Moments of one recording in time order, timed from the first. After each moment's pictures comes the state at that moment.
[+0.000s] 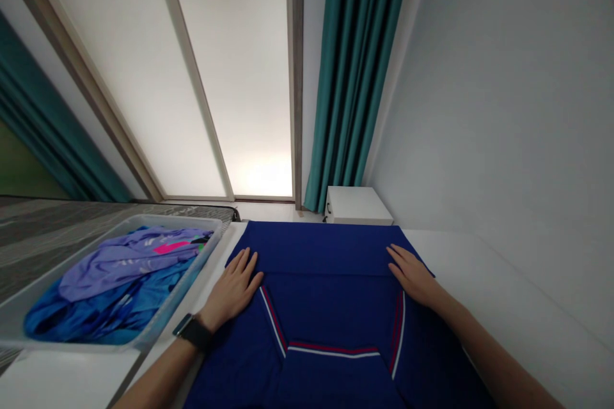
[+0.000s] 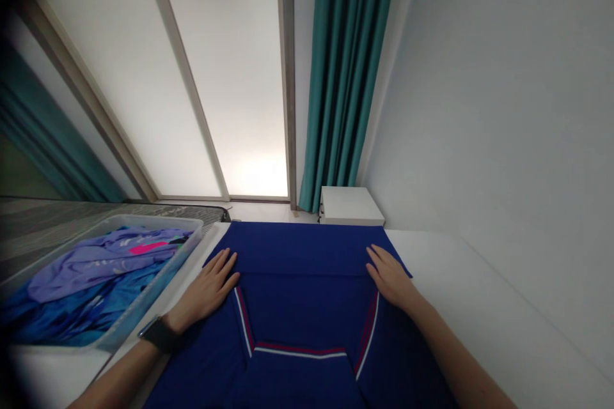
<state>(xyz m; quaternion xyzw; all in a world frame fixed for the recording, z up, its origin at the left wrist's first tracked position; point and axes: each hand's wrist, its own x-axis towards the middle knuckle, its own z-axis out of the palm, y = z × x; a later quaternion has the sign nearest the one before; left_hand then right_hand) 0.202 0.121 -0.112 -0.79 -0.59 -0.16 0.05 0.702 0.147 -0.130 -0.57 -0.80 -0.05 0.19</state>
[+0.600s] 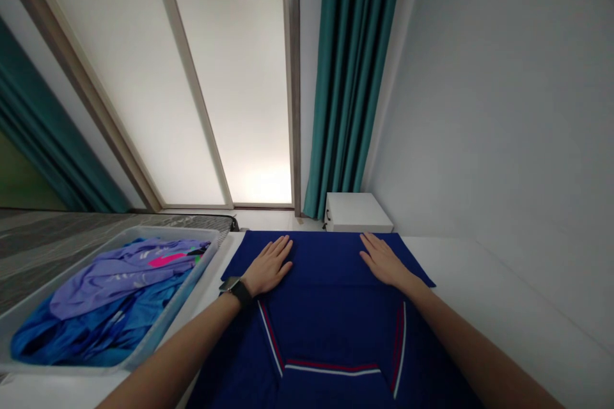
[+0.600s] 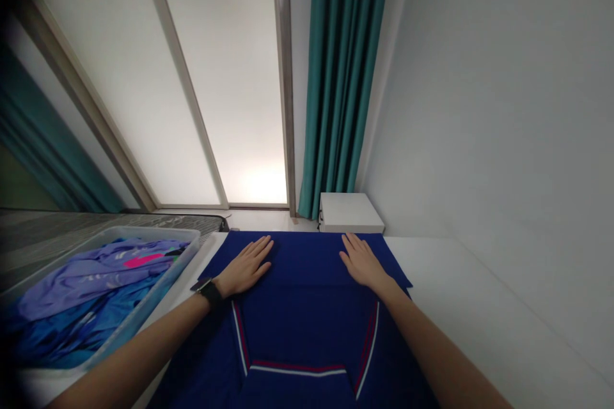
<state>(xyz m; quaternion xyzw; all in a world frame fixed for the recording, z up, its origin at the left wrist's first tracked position) 0.263 0.192 -0.085 -0.88 -0.46 -0.11 0.02 0.643 0.206 -0.113 -0.57 -0.81 -0.03 0.15</state>
